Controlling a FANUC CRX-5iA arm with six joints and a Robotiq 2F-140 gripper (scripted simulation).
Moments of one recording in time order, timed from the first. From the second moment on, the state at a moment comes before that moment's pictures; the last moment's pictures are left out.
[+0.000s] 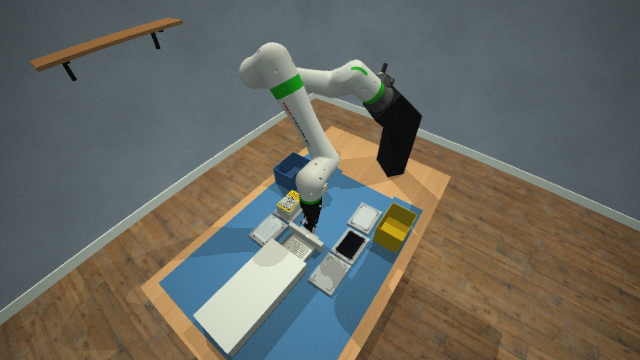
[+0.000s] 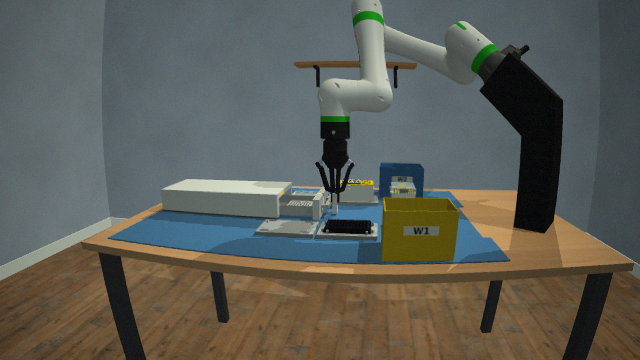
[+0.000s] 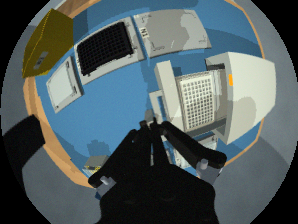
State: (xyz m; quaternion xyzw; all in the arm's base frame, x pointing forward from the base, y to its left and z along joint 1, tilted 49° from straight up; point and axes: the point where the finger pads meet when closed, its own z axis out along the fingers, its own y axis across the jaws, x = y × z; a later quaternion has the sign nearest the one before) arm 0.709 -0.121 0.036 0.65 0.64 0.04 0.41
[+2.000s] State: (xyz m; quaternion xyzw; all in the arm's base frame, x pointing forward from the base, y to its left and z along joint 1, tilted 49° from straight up) arm 0.762 -0.111 0.075 0.65 0.64 0.04 0.41
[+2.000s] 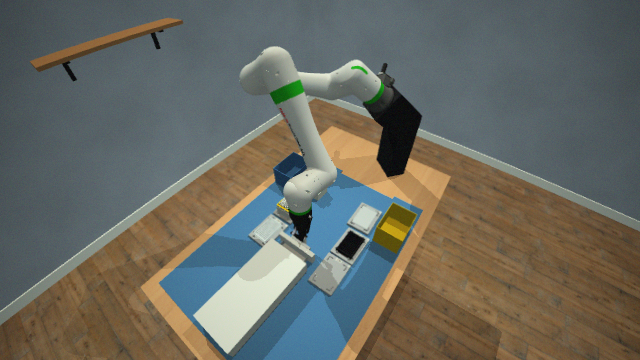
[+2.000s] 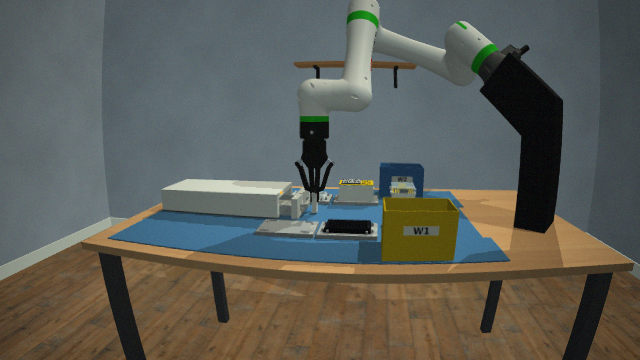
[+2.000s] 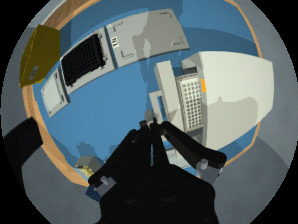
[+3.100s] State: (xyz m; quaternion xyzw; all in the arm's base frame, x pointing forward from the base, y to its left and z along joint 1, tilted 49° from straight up) arm 0.792 -0.105 0.097 0.65 0.64 0.04 0.41
